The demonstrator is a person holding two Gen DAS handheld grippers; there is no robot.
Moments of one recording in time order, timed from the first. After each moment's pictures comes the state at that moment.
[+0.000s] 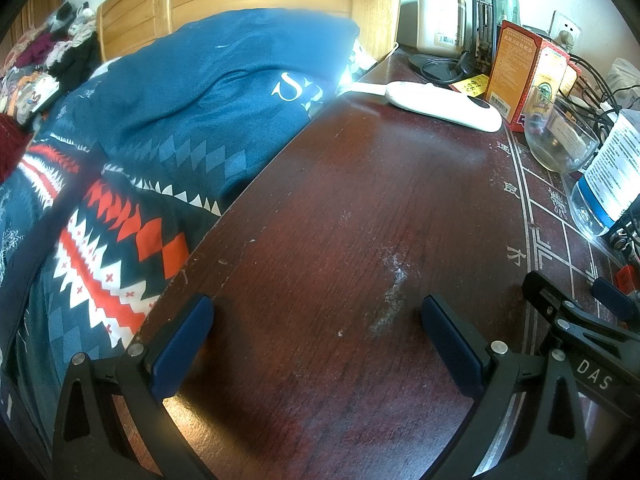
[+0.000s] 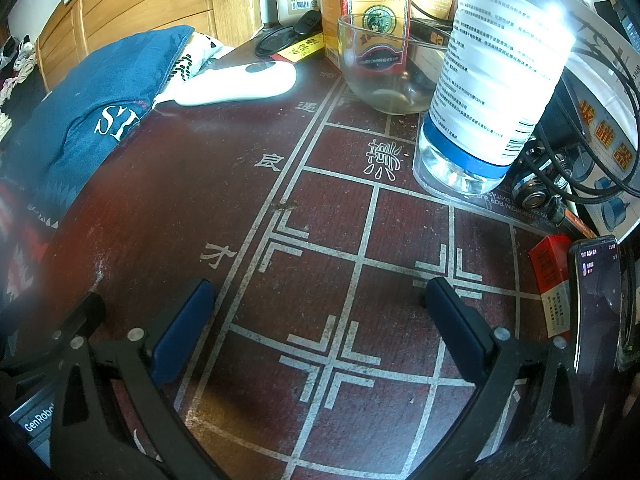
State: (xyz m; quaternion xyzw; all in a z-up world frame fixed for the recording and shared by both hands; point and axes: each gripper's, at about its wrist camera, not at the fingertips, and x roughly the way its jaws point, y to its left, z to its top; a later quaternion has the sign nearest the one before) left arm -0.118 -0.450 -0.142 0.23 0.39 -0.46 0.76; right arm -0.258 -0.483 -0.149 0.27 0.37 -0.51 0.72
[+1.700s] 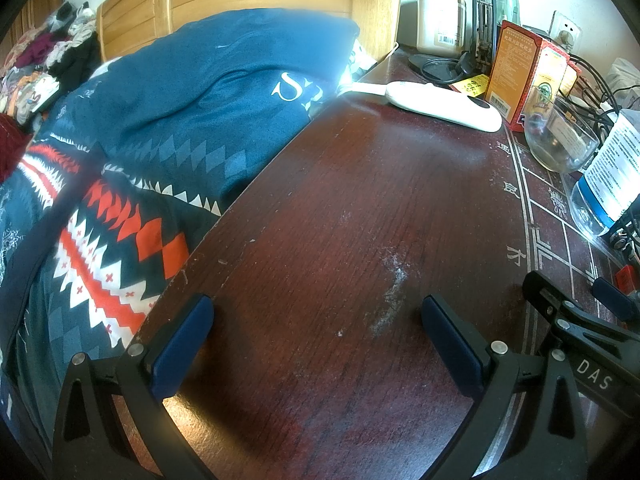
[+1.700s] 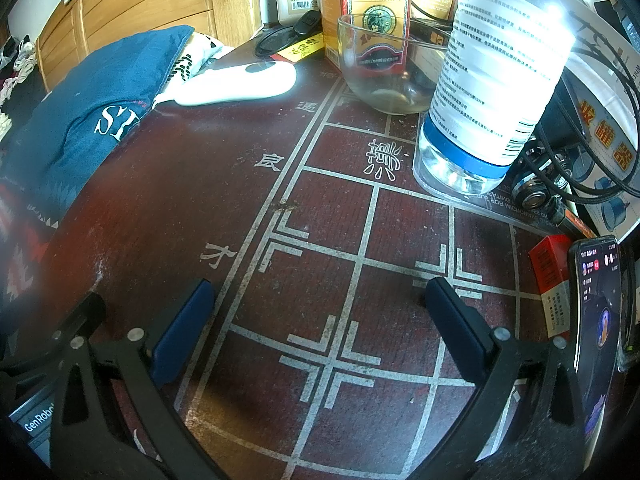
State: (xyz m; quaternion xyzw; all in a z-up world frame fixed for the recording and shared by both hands) left arm -0.118 -0.450 -0.142 0.23 0.39 -0.46 0.76; right arm -0.258 -0.483 -0.149 0.27 0.37 -0.51 0.72
